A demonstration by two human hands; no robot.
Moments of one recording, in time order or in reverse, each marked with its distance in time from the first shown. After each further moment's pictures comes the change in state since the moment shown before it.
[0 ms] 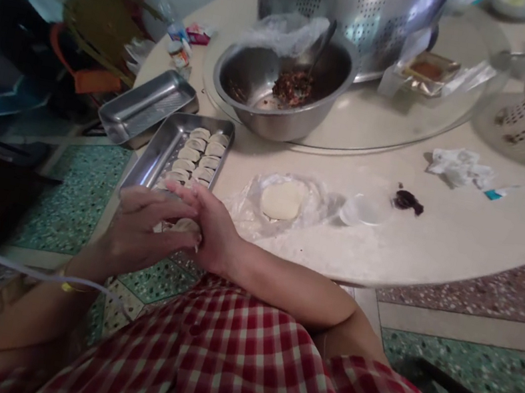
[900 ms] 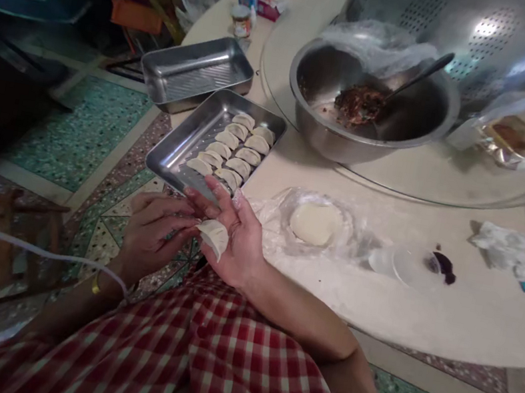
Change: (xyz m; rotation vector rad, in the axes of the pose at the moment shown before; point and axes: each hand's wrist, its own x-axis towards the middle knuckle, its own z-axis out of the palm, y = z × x) left_hand -0.067 0.019 0.038 0.056 0.367 -0.458; right_hand 0.008 0.015 -0.002 0.059 0.096 0.130
